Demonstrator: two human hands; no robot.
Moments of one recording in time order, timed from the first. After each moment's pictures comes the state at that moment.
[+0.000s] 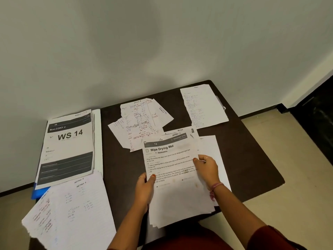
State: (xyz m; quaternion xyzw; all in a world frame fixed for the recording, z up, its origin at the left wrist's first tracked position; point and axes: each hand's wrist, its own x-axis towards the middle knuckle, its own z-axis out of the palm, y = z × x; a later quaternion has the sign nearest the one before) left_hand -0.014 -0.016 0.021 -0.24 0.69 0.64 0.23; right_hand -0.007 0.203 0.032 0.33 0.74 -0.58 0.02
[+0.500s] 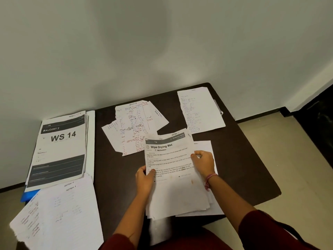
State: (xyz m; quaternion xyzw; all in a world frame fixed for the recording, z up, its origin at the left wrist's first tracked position) left_hand -0.050 0.034 0.020 -0.26 0.75 0.58 0.17; right_hand -0.055 0.246 0.009 0.35 0.80 -0.49 0.04
